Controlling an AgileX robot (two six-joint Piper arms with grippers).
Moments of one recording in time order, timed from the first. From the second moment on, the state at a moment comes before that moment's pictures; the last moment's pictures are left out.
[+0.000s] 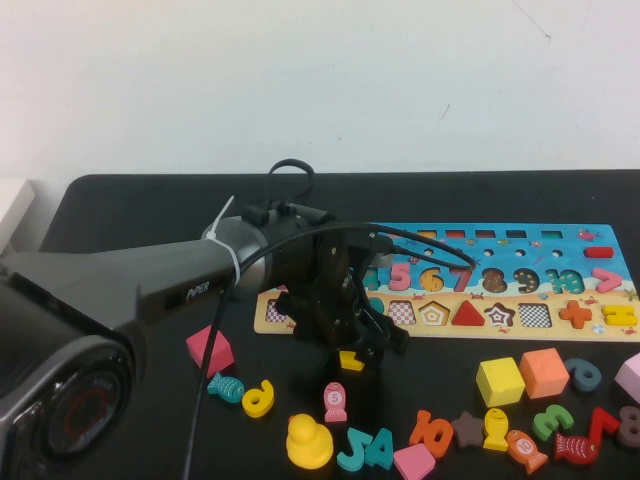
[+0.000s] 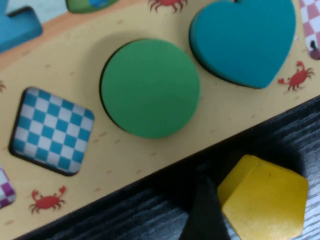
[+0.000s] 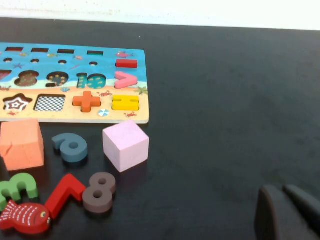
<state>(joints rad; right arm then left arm) -0.11 -0.01 0.02 -0.13 0.42 0.04 -0.60 2.18 -1.59 -0.17 0.73 -0.09</state>
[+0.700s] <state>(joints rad) -0.11 -0.01 0.02 -0.13 0.42 0.04 -0.60 2.18 -1.60 -0.19 0.75 -0.09</state>
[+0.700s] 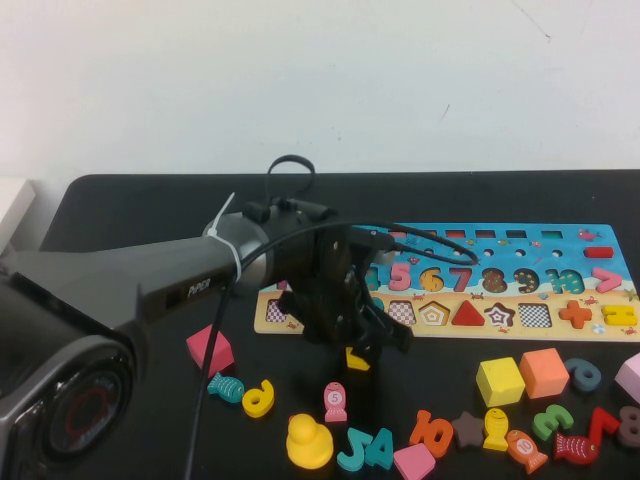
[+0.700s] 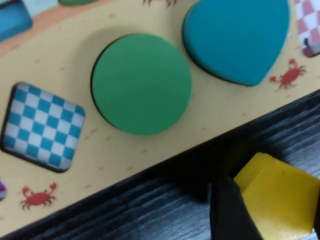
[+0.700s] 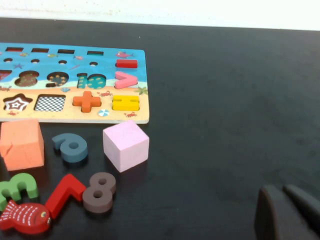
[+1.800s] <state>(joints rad) -0.11 -0.01 0.02 -0.13 0.42 0.04 -0.60 2.29 -1.81 -0.58 0.64 0.22</state>
